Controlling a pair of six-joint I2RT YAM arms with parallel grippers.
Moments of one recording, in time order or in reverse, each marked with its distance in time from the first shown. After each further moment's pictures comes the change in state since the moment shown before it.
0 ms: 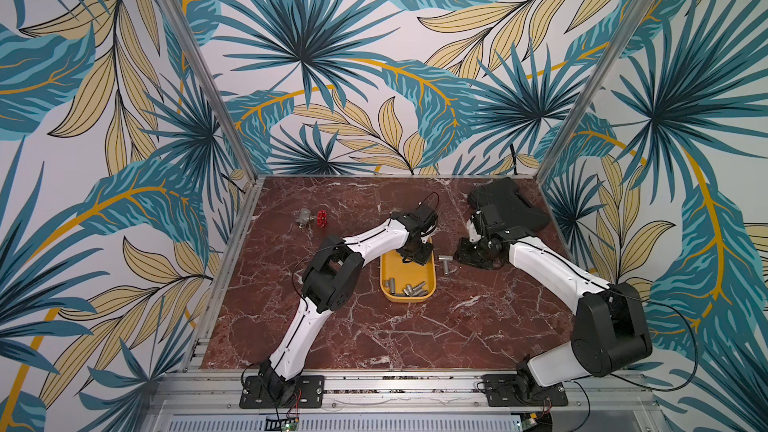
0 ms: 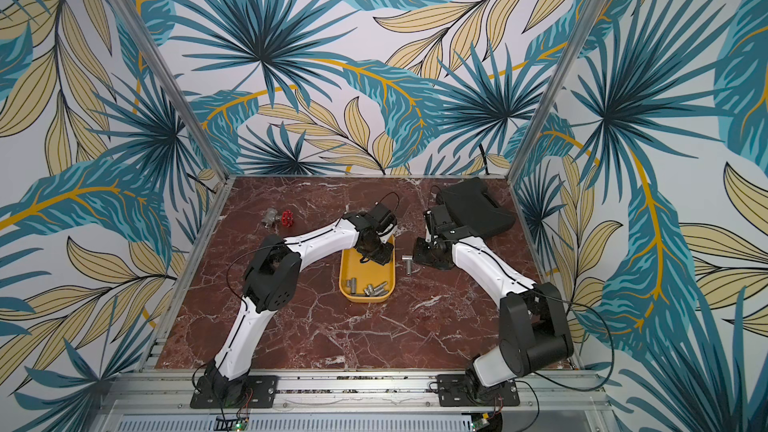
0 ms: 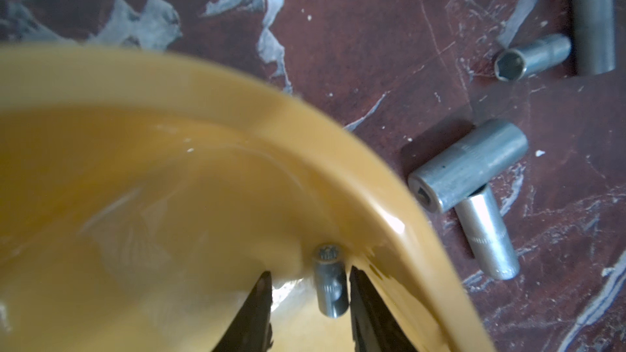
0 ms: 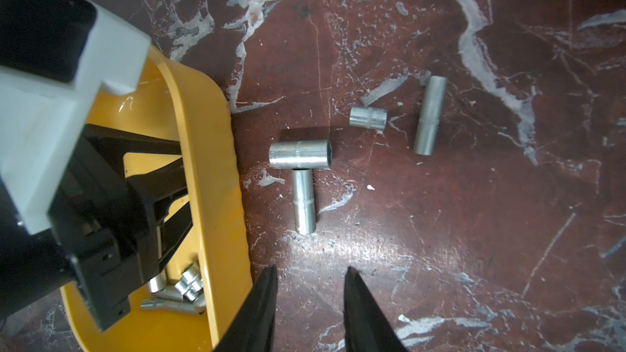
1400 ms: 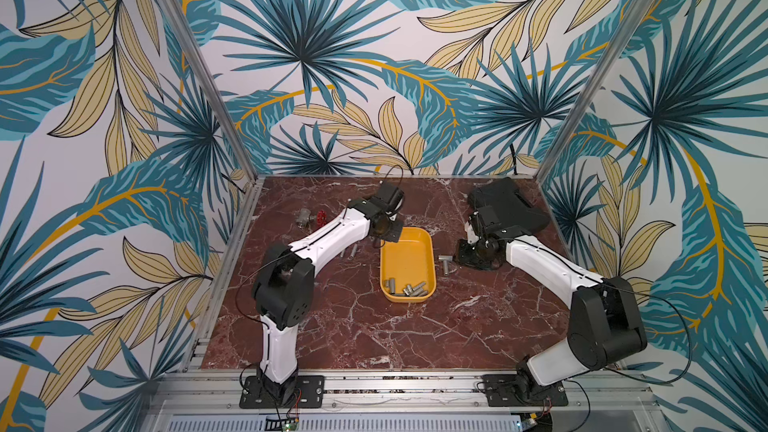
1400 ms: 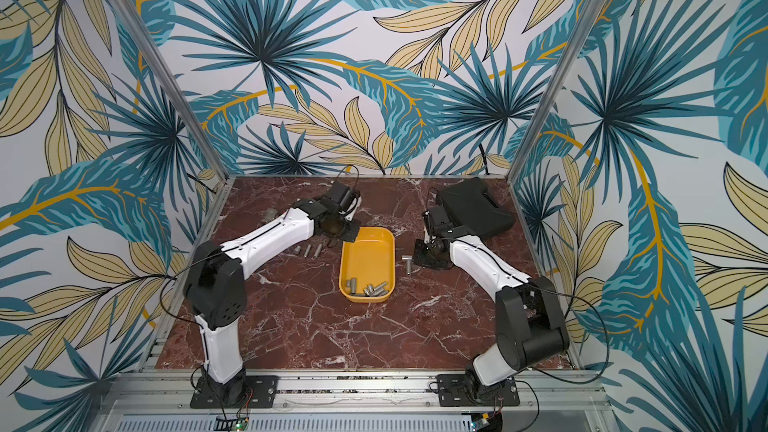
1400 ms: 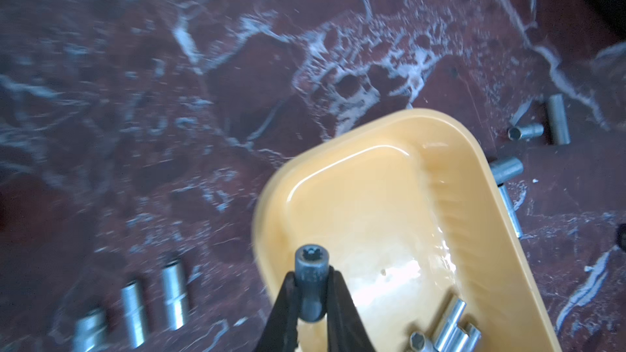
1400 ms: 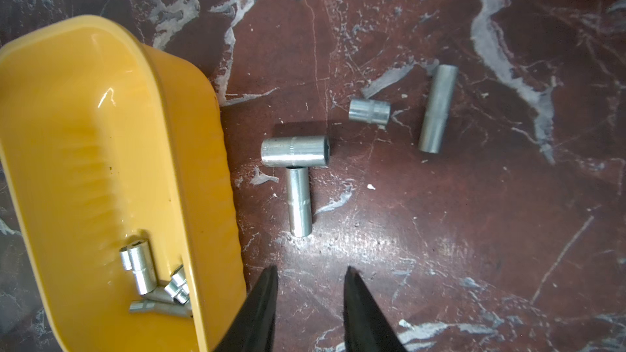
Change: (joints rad) left arm 0.182 -0.444 -0.283 0.068 -0.134 0.003; right arm 0.000 0.043 0.000 0.000 -0.011 -0.008
